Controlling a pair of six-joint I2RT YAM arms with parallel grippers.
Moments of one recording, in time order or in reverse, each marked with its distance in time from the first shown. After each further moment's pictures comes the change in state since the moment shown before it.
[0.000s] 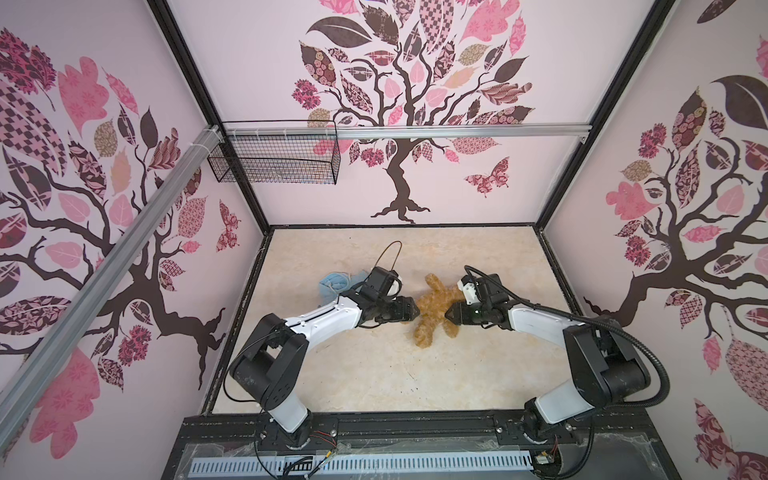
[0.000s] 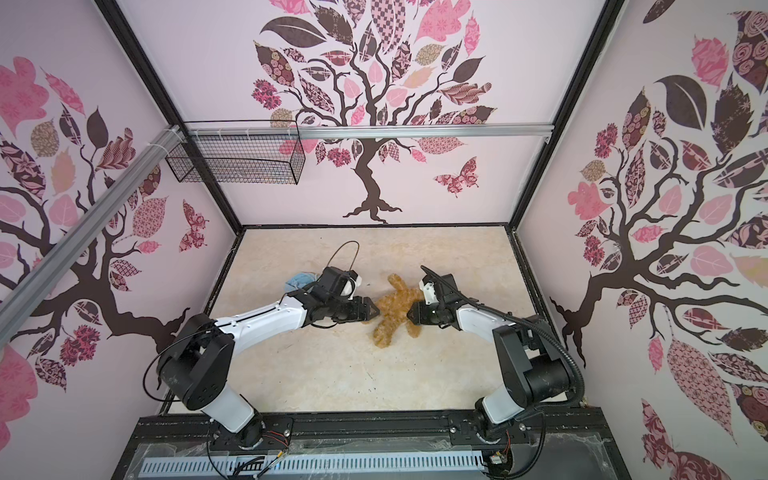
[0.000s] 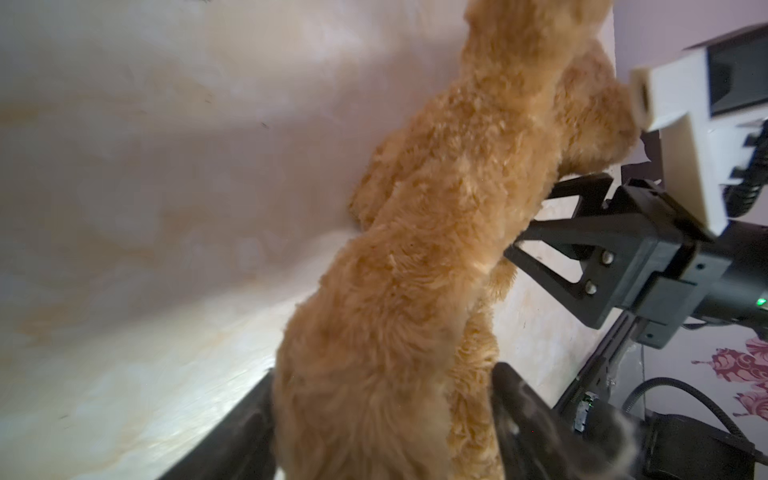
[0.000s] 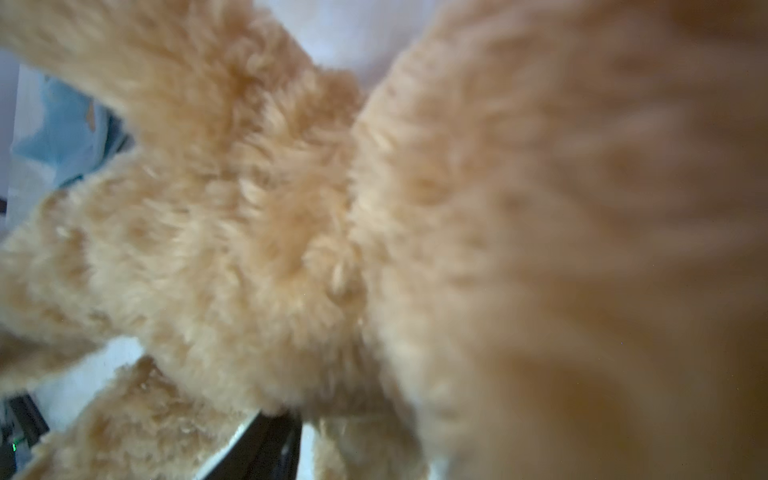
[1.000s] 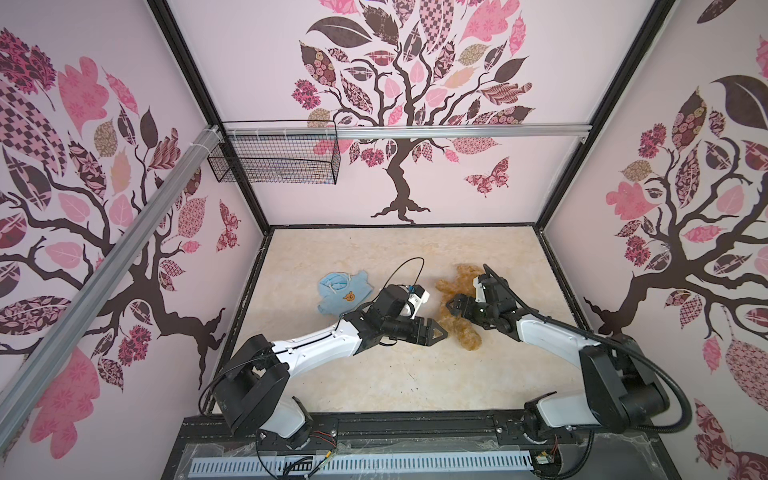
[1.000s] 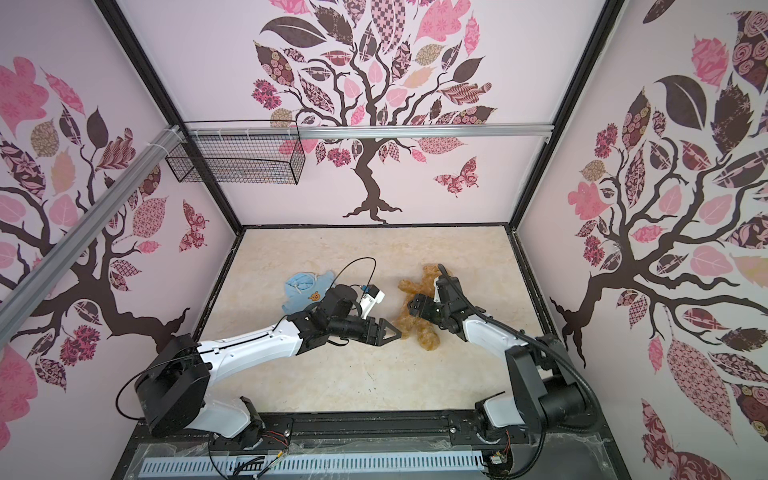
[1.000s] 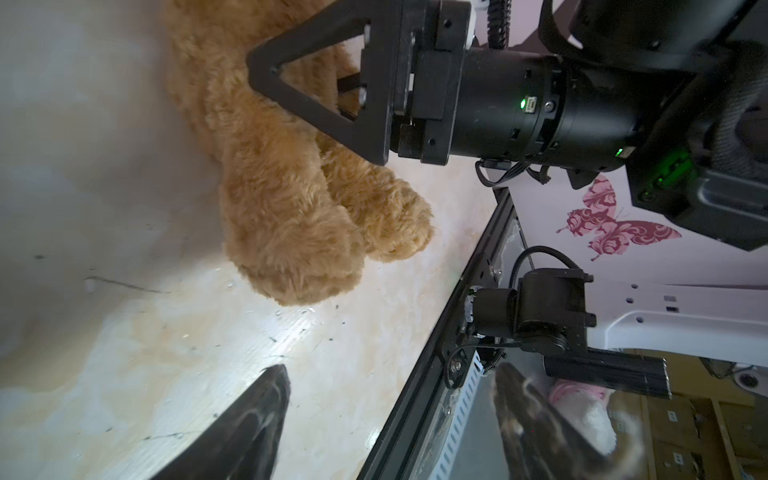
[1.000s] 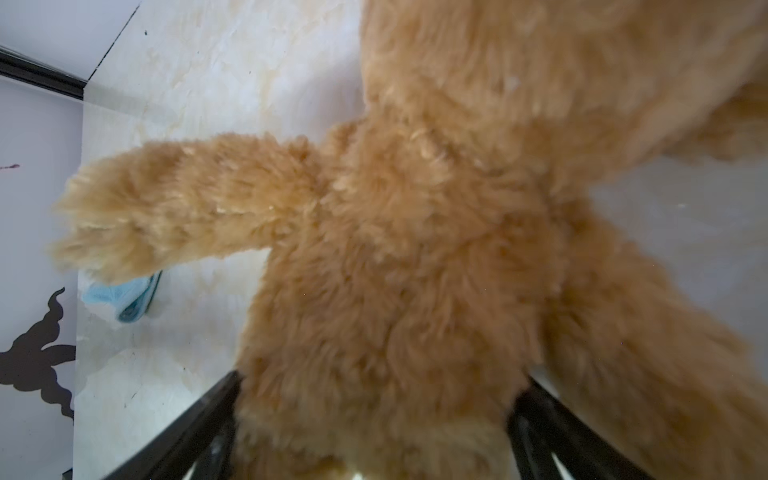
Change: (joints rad) left arm -0.153 -0.216 -0.182 0.225 0.135 -0.057; right arm 0.013 -0.043 -0.065 0.155 0.093 0.338
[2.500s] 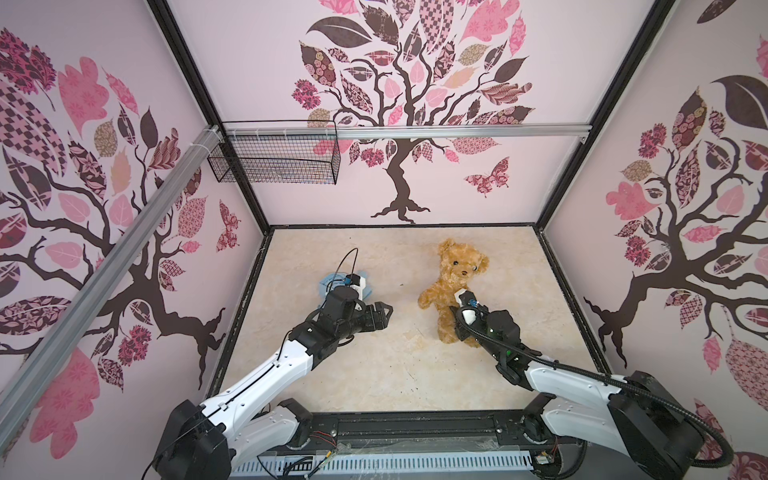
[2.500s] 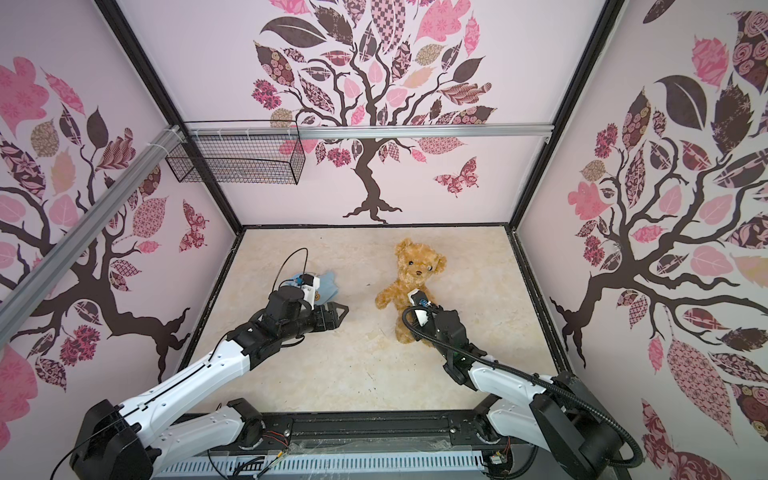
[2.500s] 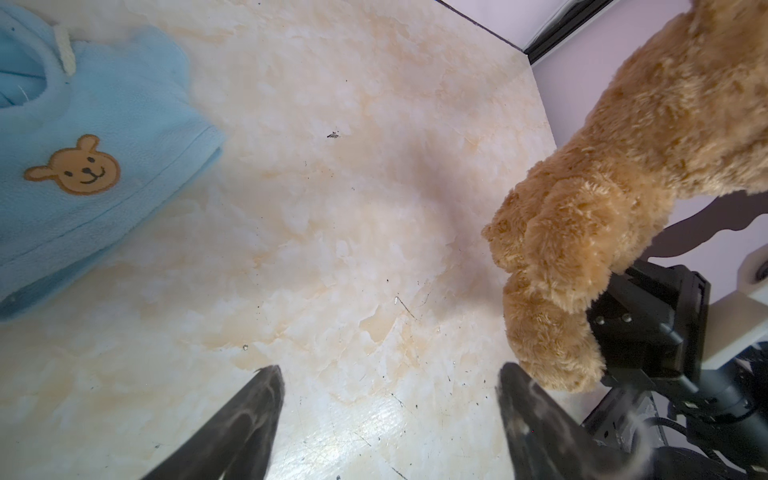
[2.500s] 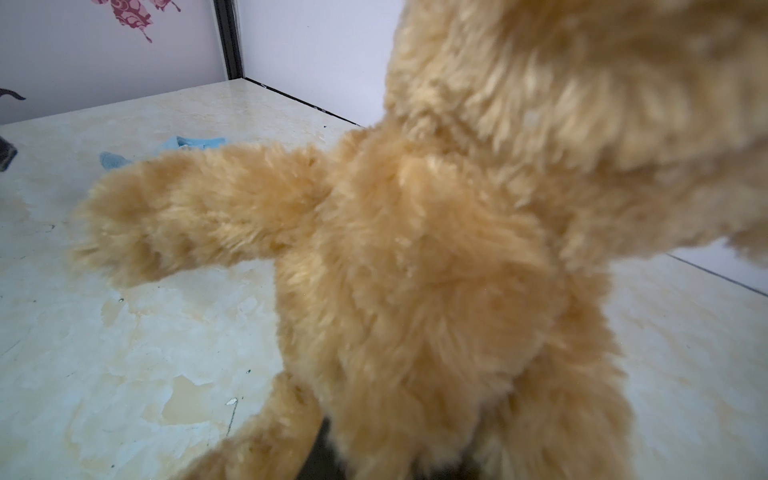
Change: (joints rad) left arm 0.209 -0.389 -0.151 -0.216 -0.381 0.019; right arm 0.287 -0.337 -0.399 0.638 0.307 -0.747
